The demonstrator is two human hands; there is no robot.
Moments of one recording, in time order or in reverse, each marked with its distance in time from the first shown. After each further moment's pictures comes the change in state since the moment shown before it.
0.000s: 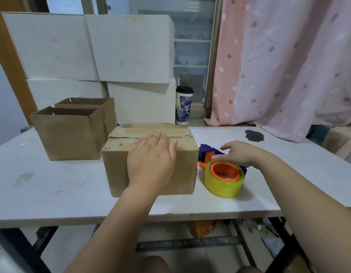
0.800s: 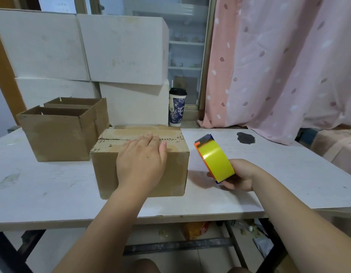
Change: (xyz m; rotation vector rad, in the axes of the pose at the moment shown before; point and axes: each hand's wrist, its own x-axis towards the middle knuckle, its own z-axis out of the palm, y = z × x) left_hand -0.002 0.002 0.000 -0.047 0.047 -0.025; right_hand -0.009 0.033 0.032 1.155 -0.240 0.281
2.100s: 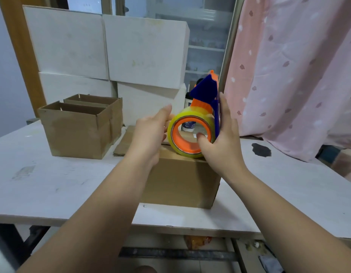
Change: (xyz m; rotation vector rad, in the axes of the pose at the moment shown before) left_hand 0.060 -0.002 -0.033 -1.516 -0.076 -0.619; right_hand -0.029 -0.050 0.108 -0.498 0.369 -1.241
